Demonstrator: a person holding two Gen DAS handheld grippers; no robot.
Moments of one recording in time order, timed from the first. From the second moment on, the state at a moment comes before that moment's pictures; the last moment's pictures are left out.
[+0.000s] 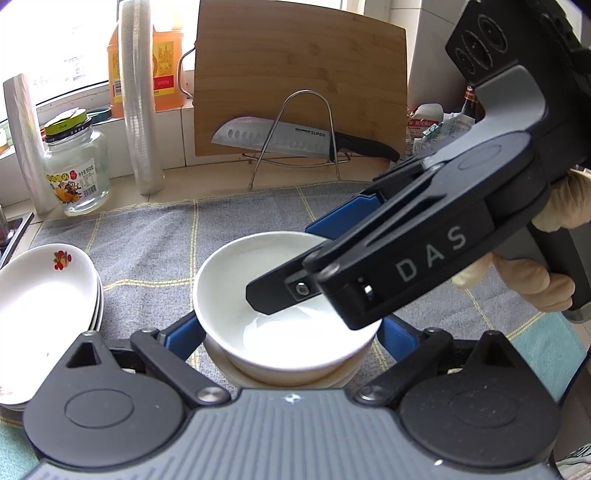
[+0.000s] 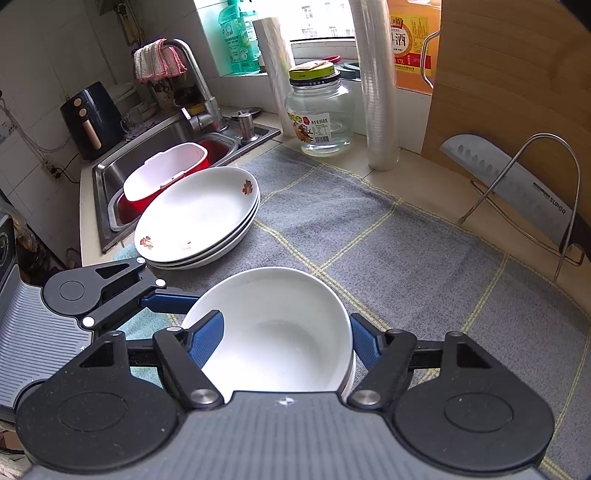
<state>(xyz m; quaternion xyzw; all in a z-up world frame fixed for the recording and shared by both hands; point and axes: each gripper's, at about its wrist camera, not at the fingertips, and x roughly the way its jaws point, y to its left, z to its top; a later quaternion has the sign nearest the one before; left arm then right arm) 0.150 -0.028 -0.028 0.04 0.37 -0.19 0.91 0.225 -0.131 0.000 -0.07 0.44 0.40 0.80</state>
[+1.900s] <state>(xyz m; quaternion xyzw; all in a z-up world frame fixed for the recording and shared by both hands) 0.166 0.004 -0.092 0.20 0.40 -0.39 0.81 0.148 -0.154 -0.053 -0.16 0.47 0.25 0.83</state>
